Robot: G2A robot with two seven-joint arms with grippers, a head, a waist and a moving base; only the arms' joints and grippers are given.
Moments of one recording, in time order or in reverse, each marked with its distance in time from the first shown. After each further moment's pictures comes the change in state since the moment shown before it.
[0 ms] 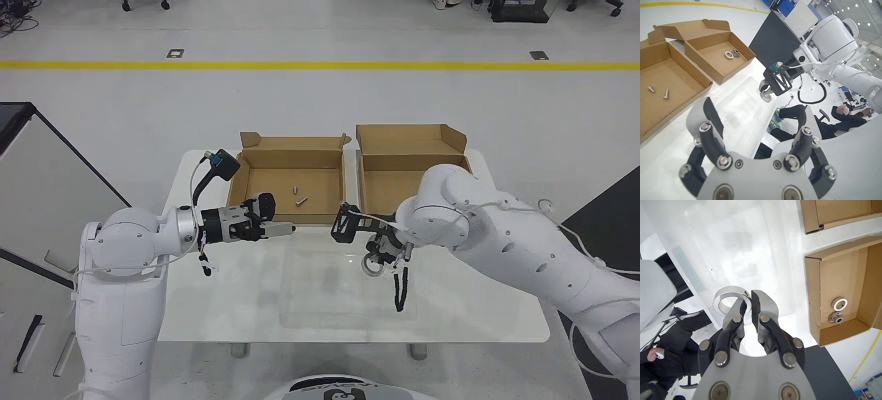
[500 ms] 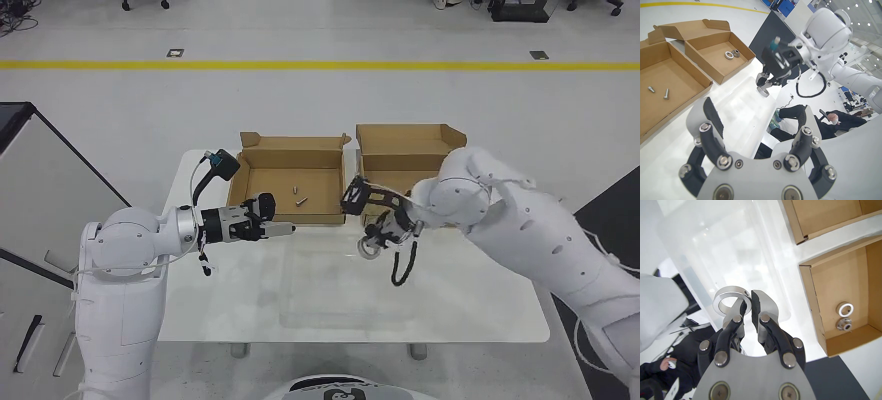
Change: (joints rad) left arm 0.000 0.000 0.000 0.000 0.000 0.000 0.000; right arm -0.044 0.034 0.166 0.133 0.229 -0.044 -0.125
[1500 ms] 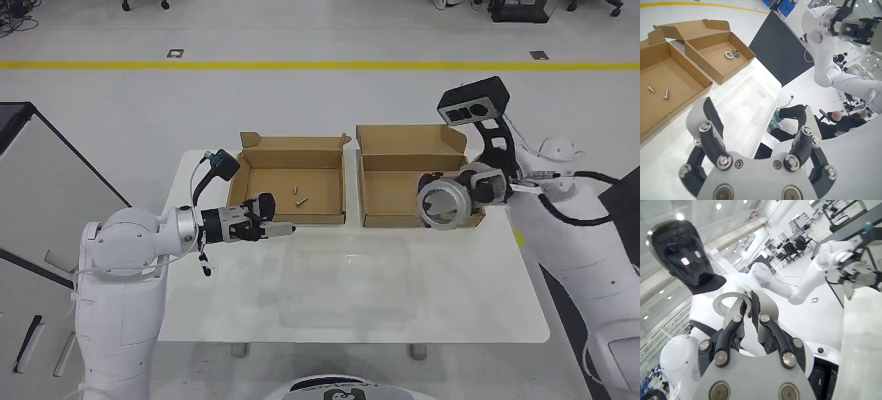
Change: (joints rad) left arm 0.000 0.000 0.000 0.000 0.000 0.000 0.000; right arm -0.179 -0.027 0.372 0.023 1.445 -0.144 0.043
